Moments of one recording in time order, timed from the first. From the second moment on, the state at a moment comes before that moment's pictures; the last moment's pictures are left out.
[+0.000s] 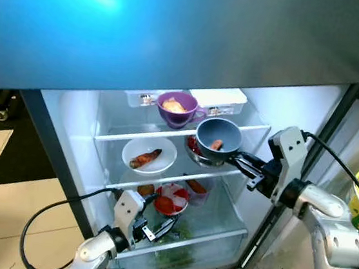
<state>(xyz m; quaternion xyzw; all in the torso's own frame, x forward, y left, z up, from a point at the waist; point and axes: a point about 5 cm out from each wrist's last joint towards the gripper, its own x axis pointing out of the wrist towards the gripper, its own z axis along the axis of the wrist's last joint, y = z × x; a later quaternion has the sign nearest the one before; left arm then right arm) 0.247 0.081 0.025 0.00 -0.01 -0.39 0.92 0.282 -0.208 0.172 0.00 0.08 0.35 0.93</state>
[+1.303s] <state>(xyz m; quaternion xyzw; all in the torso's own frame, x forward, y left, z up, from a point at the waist) 0.245 0.075 0.024 0.00 -0.01 -0.39 0.92 0.320 -0.197 0.224 -0.01 0.05 0.16 0.99</state>
